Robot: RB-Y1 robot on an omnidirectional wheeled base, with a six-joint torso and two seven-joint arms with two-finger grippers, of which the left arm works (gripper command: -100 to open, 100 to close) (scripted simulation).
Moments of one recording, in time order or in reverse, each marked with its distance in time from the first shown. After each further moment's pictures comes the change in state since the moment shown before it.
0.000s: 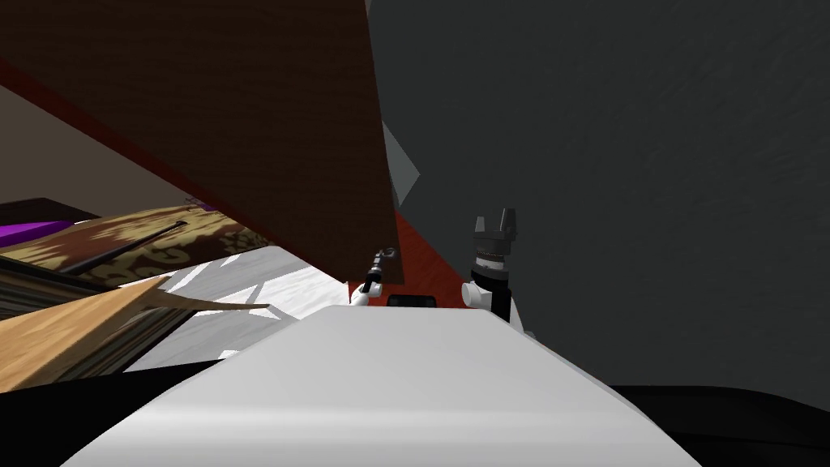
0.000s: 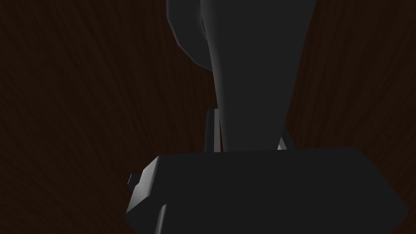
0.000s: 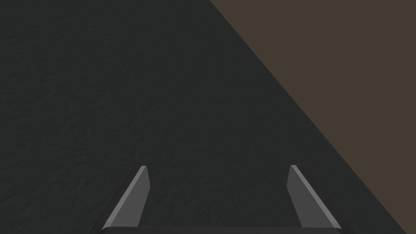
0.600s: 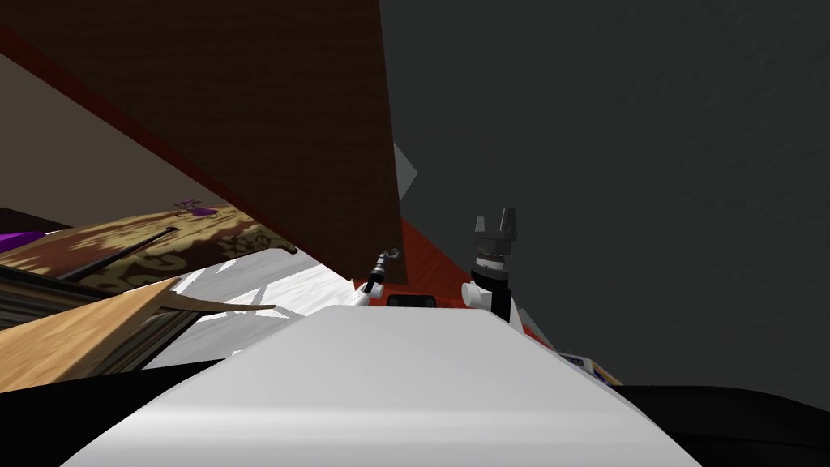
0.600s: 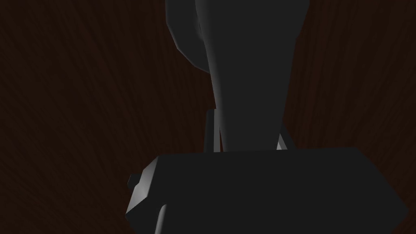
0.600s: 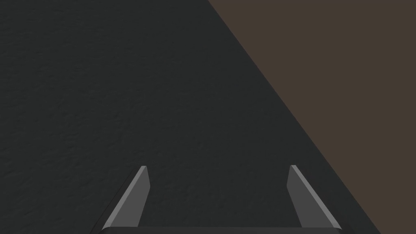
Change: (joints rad) arm -0.002 0.009 -0.081 0.005 -0.039 -0.006 0.031
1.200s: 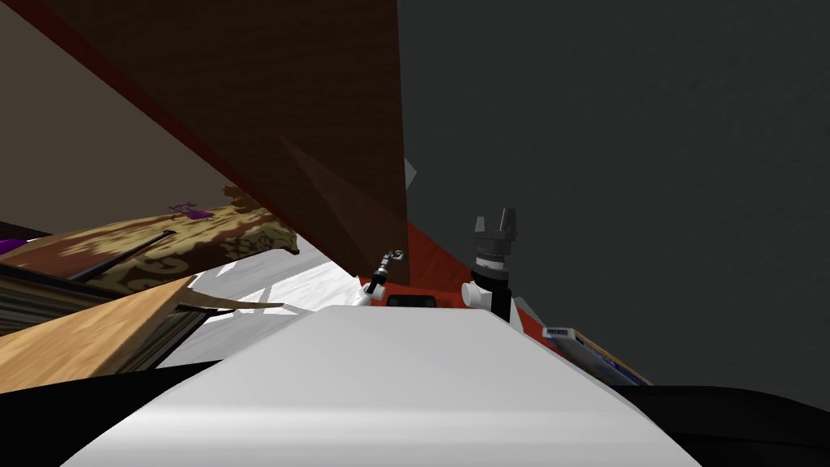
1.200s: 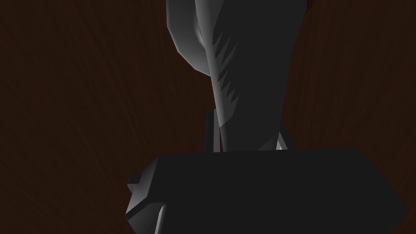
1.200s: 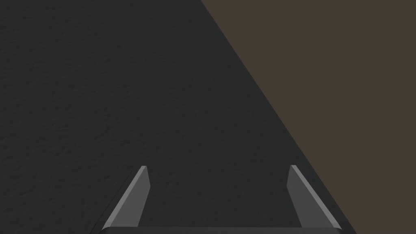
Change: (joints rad) arm 0.015 -0.001 -0.080 -0.020 -0.039 0.005 0.036
